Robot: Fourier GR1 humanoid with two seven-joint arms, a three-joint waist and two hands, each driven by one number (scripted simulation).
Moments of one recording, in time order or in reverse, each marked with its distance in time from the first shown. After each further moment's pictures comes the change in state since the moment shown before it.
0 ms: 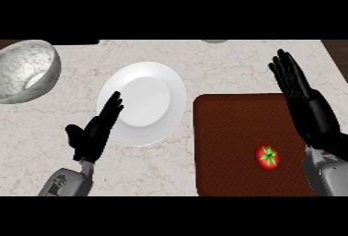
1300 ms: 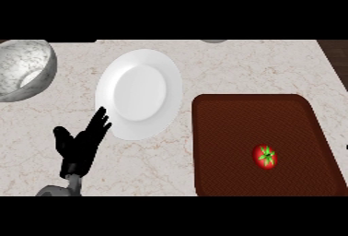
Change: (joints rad) left arm 0.129 0.003 0.066 -0.055 0.026 0.040 0.164; right arm 0.108 -0.422 -0.324 0.352 0.059 0.315 -0.259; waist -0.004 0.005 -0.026
